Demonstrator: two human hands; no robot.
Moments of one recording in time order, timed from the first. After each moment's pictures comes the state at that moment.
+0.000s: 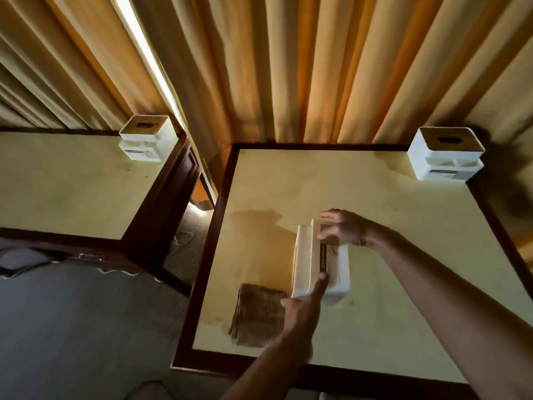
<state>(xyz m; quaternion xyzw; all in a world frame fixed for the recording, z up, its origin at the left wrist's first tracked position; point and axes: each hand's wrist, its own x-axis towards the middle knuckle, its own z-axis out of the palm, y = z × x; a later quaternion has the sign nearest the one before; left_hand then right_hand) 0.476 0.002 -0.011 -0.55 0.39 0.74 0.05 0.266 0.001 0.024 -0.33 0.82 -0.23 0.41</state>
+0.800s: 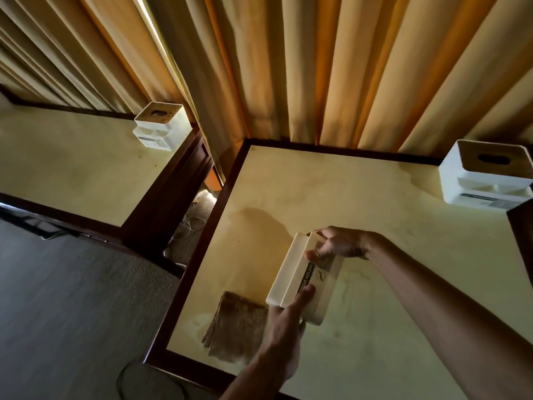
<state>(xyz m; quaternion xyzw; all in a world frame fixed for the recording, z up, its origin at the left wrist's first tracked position) 0.433 0.006 -0.034 -0.47 0.32 0.81 -0.15 0.215 -0.016 0.016 -0.41 0.69 -0.19 0.57</state>
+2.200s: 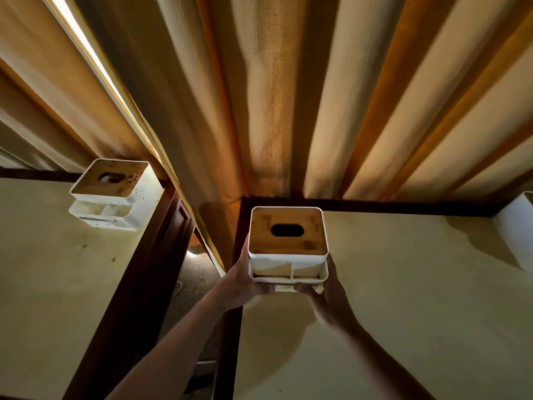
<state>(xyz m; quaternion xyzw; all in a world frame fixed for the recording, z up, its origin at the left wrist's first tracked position) 0.333 -0.429 -0.089 -0.19 0.78 0.59 0.01 0.231 -0.237 -0.087 -0.28 0.69 -0.62 0.24</state>
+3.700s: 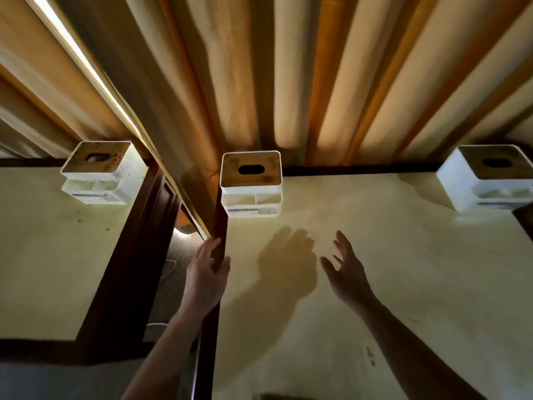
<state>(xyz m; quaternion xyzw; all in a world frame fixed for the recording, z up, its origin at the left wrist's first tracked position) 0.422 -0.351 -0.083 -0.36 0.83 0.40 -0.16 0.244 -0.112 -0.086 -0.17 0.85 -0.46 0.21</state>
